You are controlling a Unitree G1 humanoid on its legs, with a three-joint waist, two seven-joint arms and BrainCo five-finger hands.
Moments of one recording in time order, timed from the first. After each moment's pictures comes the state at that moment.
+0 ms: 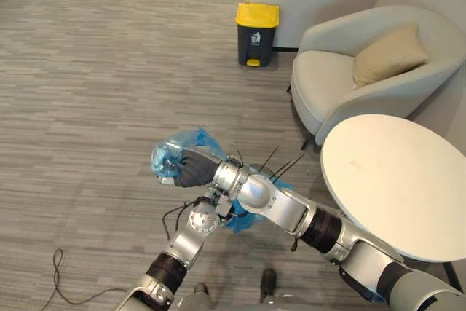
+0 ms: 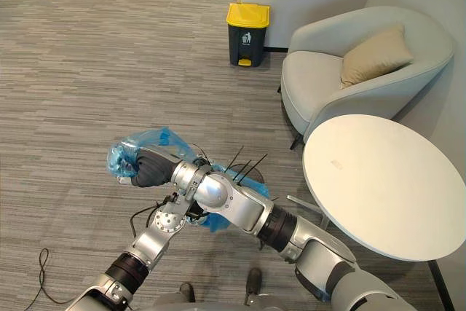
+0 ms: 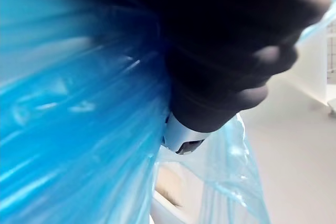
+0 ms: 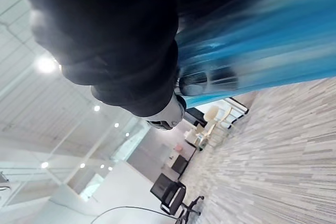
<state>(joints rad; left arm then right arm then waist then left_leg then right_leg) -0.19 0.14 -0.43 0.36 0.08 -0.22 0.22 -0.60 -0.15 0.85 0.03 -0.06 -0.16 0.03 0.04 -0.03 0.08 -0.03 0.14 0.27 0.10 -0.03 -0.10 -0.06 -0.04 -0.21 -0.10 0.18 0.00</state>
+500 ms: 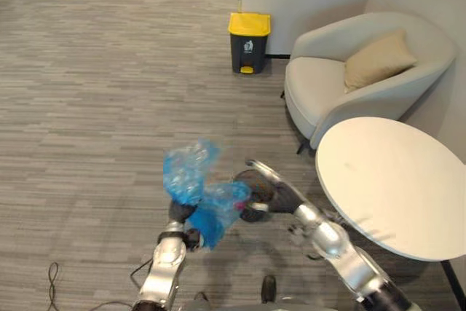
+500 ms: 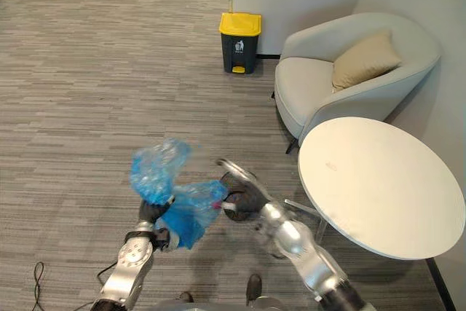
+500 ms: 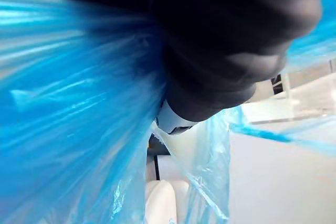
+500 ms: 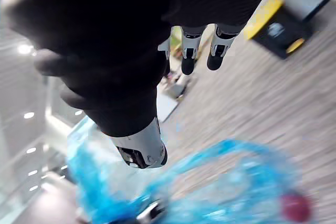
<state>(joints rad) 0.16 0.13 -0.04 0.29 -0.01 -0.20 0.19 0.15 -0.42 0.30 -0.05 -0.26 -0.23 0.03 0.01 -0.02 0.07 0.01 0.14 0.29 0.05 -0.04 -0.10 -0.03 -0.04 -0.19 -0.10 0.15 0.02</state>
